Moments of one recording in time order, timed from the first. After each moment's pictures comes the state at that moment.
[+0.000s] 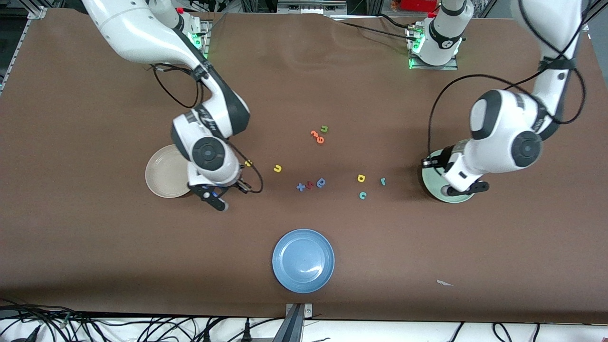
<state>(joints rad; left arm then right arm) -0.07 0.38 -0.13 -1.86 -0.20 2.04 -0.31 0.27 0.66 0.22 -1.47 -0.21 1.96 1.09</state>
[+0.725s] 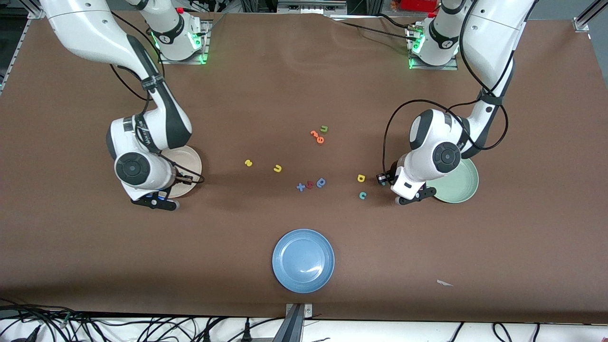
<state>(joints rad) -0.22 0.57 -0.13 -1.87 -0.20 2.32 -0.52 0.11 0.55 0.10 -1.79 -0.16 2.08 0.45</state>
